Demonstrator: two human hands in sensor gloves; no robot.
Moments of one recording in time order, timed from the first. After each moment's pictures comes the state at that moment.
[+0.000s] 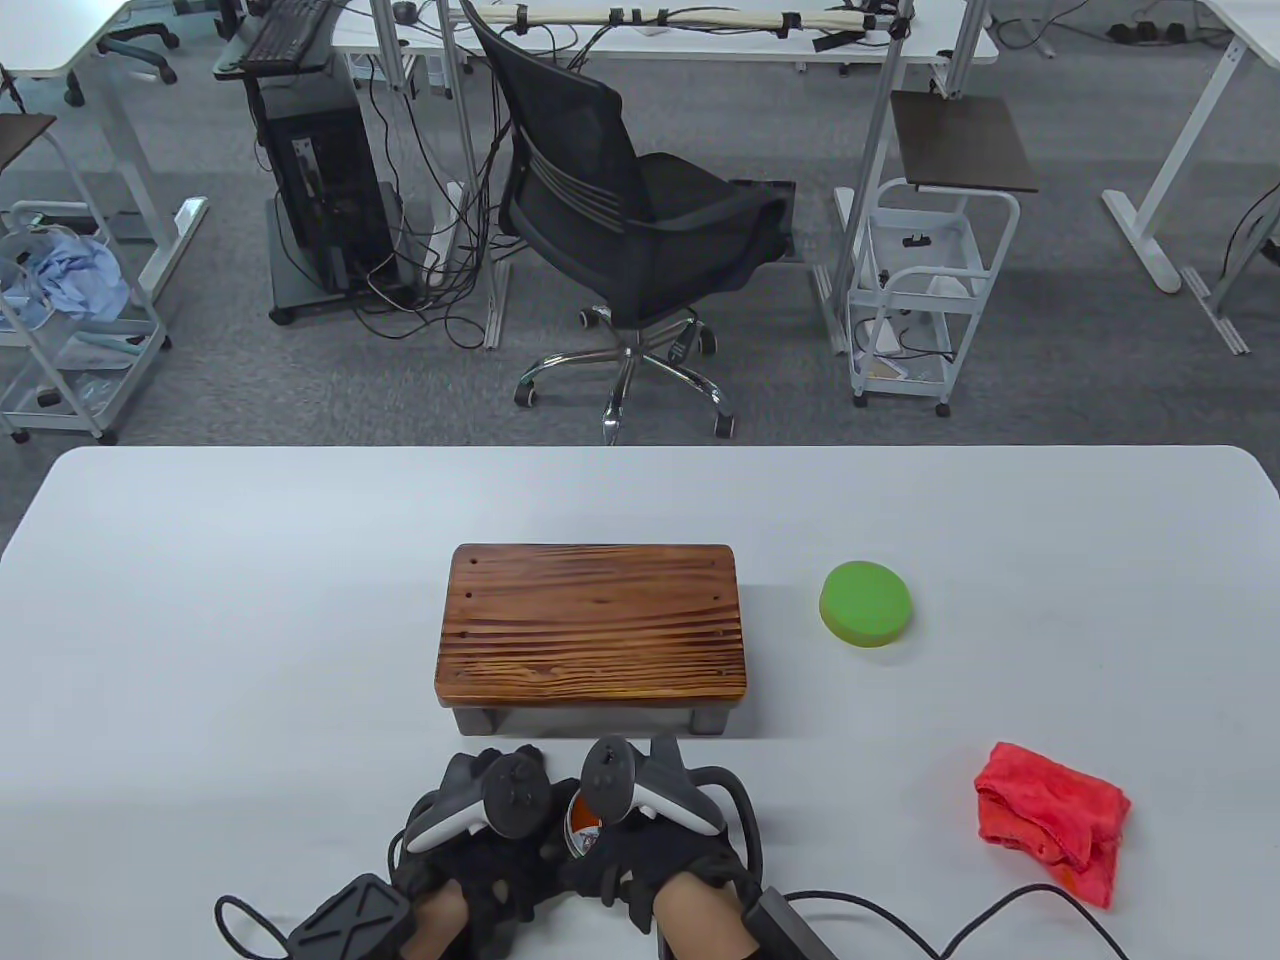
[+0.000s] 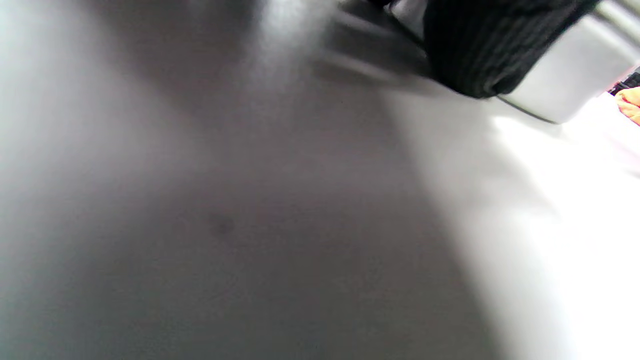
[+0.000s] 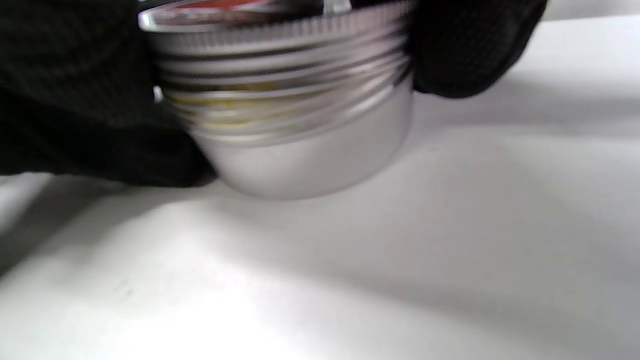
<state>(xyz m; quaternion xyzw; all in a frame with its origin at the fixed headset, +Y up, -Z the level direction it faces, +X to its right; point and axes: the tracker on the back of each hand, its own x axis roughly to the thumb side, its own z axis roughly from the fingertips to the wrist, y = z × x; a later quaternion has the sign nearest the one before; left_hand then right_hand) -0.162 -0.837 -0.314 -0.28 -0.19 0.14 0.93 0.001 -0.782 -0.313 0.14 0.25 0.96 0.06</state>
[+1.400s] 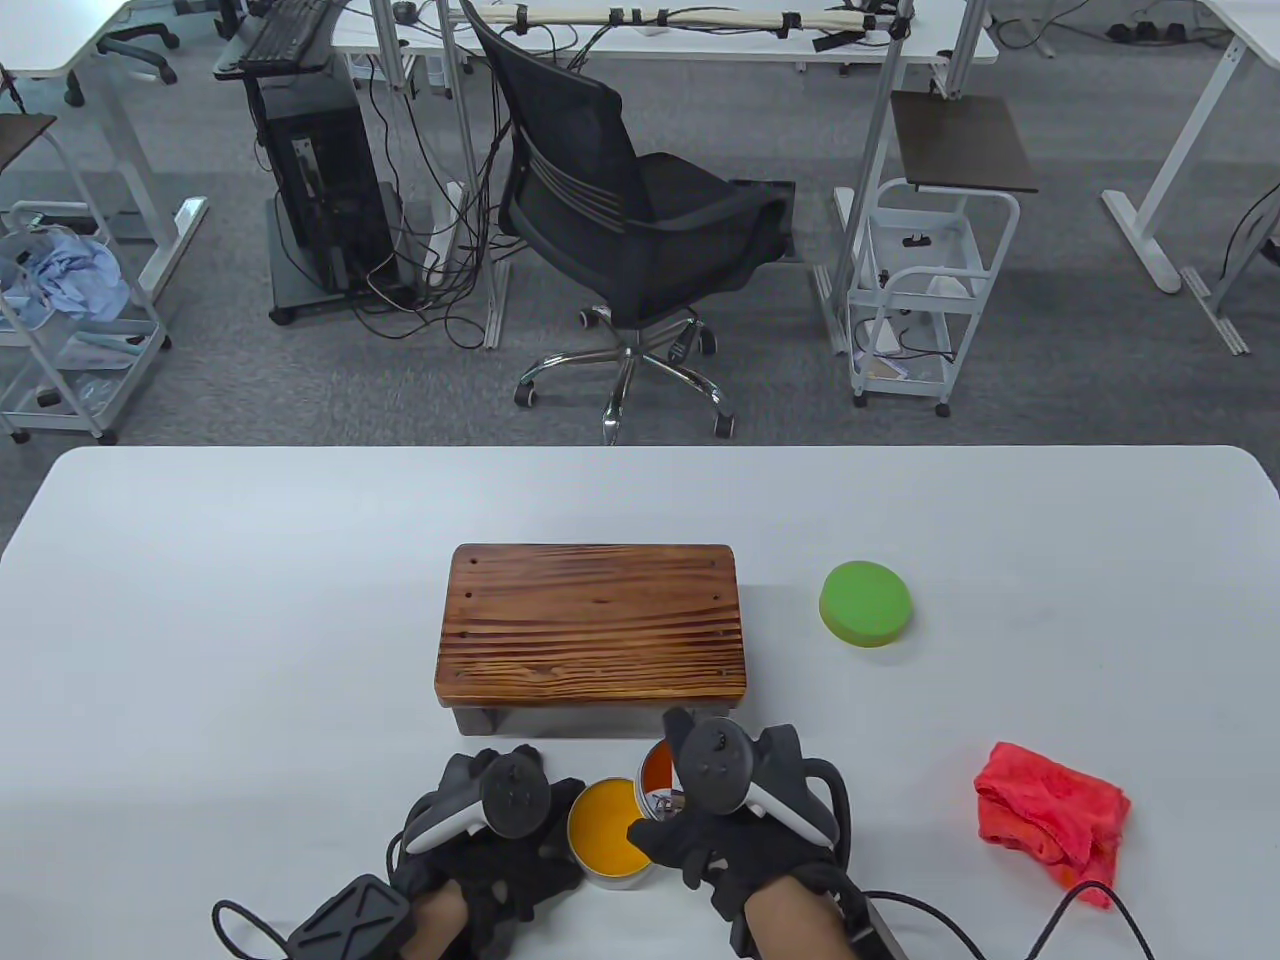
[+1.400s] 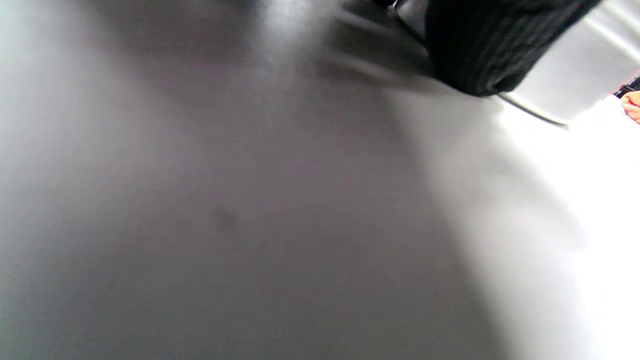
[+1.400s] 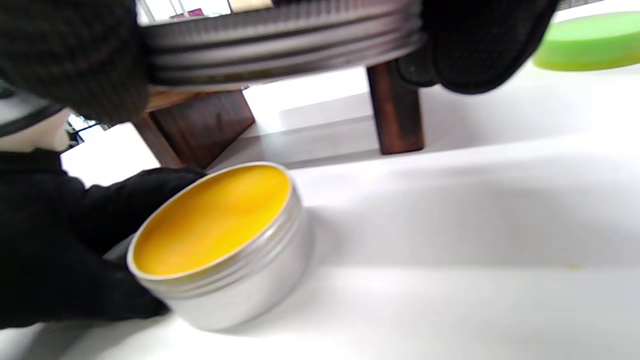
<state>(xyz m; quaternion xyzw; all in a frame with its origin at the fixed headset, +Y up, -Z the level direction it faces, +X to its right) -0.165 -0.836 -0.313 -0.28 -0.18 0.15 0.93 0.085 -0.724 -0.305 0.11 0.14 0.98 0.12</state>
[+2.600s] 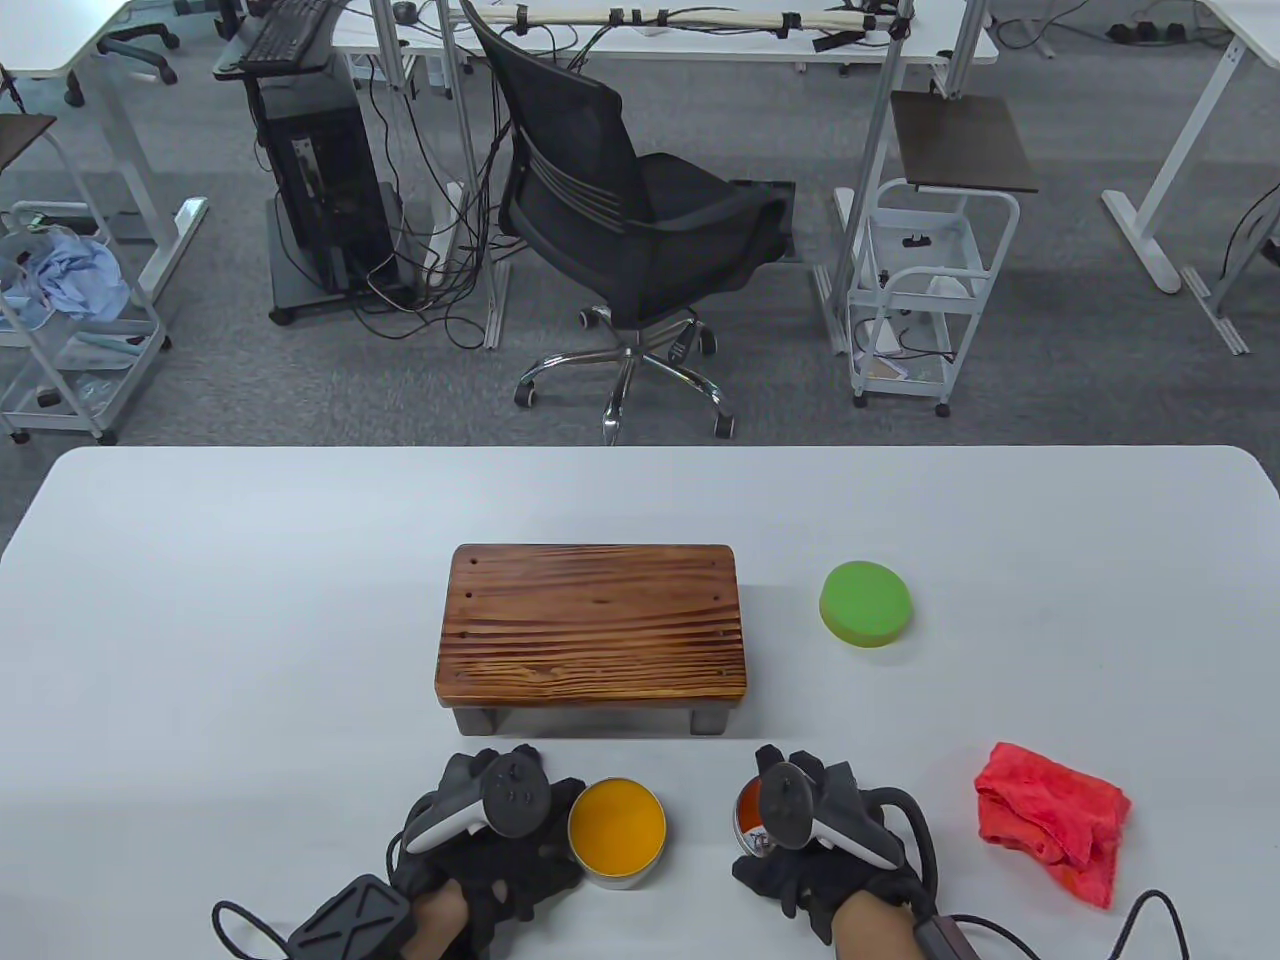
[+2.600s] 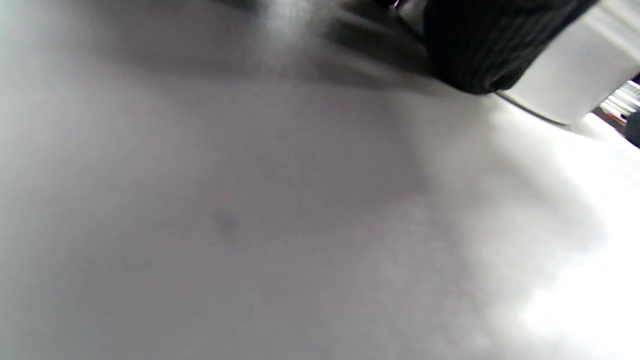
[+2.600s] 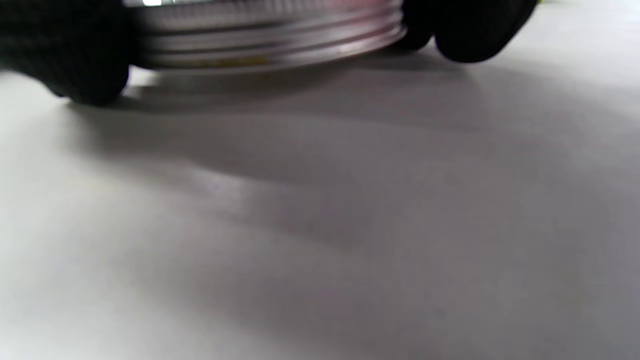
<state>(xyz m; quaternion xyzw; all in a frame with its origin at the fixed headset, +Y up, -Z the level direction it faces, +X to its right) -0.165 -0.836 -0.313 -0.28 -0.18 0.14 0.93 0.152 -0.811 -0.309 0.10 0.18 0.98 0.00</state>
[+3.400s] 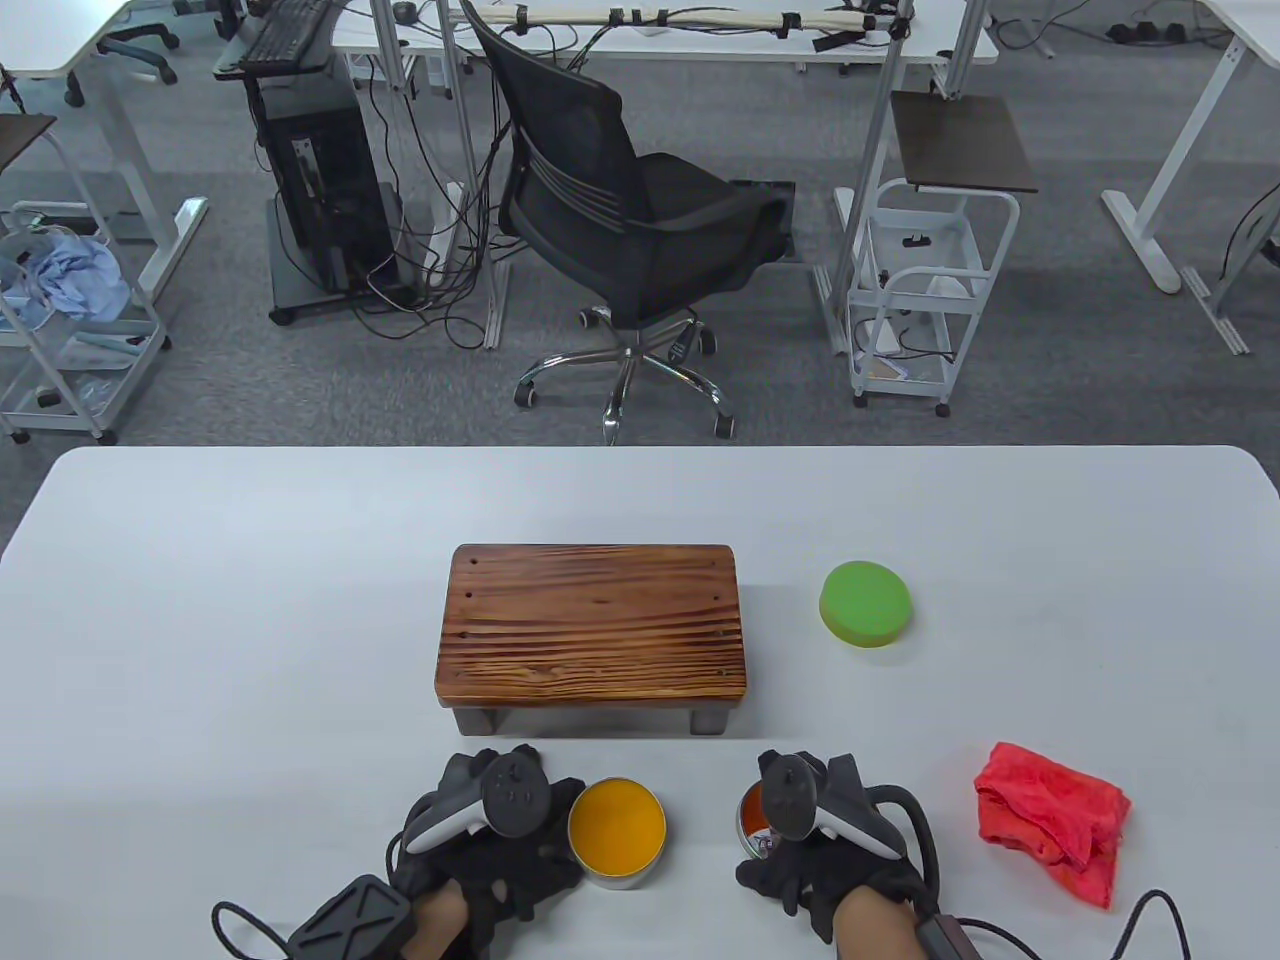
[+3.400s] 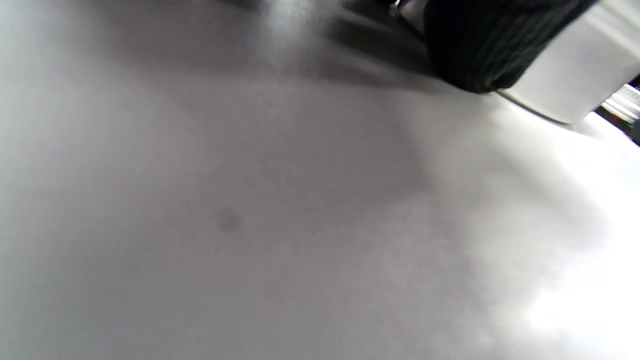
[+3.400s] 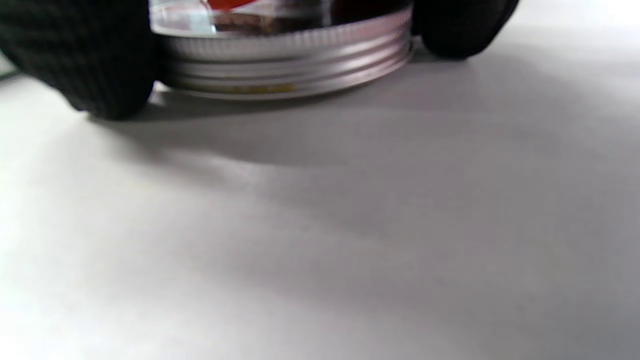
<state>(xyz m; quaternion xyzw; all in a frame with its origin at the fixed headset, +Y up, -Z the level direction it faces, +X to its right) -0.165 -0.836 -0.313 -0.28 -0.18 0.14 0.93 0.154 -0.810 -0.312 0.09 0.21 0.97 0.01</state>
